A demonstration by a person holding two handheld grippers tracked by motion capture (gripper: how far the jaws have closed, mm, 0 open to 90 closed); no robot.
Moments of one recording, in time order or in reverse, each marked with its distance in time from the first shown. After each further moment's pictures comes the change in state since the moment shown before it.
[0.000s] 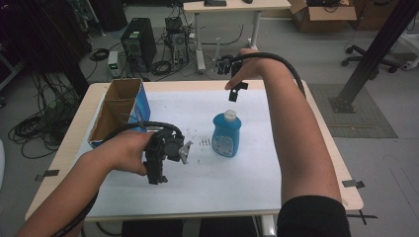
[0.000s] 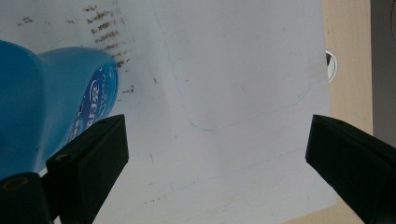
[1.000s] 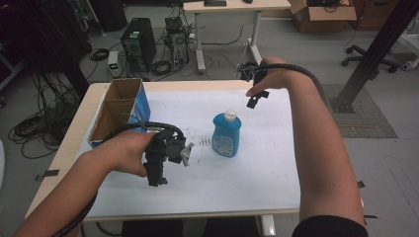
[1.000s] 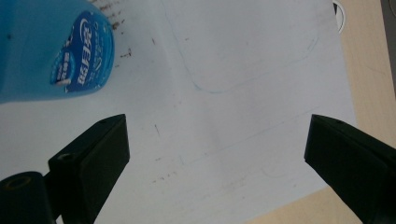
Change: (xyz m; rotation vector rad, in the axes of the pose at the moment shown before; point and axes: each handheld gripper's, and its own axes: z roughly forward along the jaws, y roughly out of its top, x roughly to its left) left arm -0.007 0.010 -0.006 0.024 -0.003 0.025; right arm 0.010 -0.071 0.004 -0.048 -0.011 0.103
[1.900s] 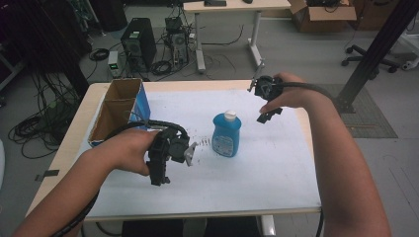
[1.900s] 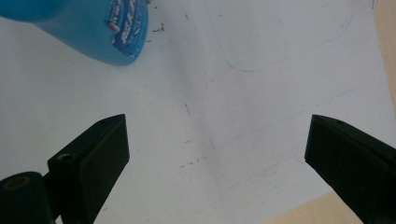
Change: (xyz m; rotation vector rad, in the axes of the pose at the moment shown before) left arm 0.003 0.006 -0.006 0.012 0.016 0.016; right arm 0.038 -0.047 0.003 -0.081 0.013 -0.004
